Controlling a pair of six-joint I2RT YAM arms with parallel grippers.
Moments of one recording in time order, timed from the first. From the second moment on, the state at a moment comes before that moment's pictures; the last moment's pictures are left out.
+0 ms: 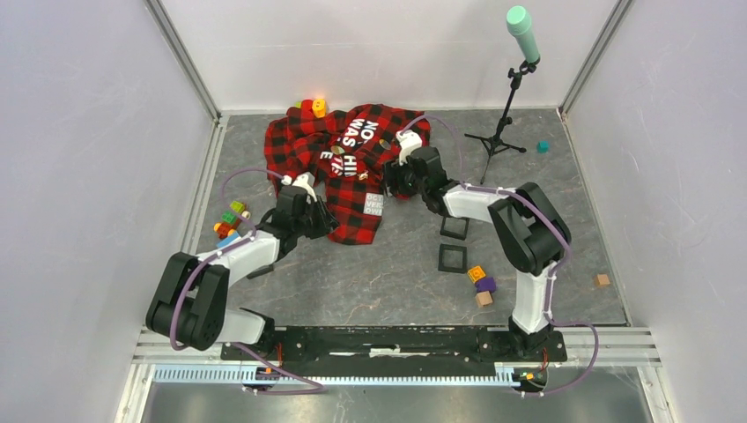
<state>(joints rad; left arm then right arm) -0.34 1.37 0.57 0.10 0.16 -0.58 0.55 1.92 1.12 0.34 -0.04 0.13</state>
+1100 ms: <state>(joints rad) -0.52 0.78 0.50 -0.48 0.10 -0.76 0.39 1.83 1.17 0.09 0.27 0.18</state>
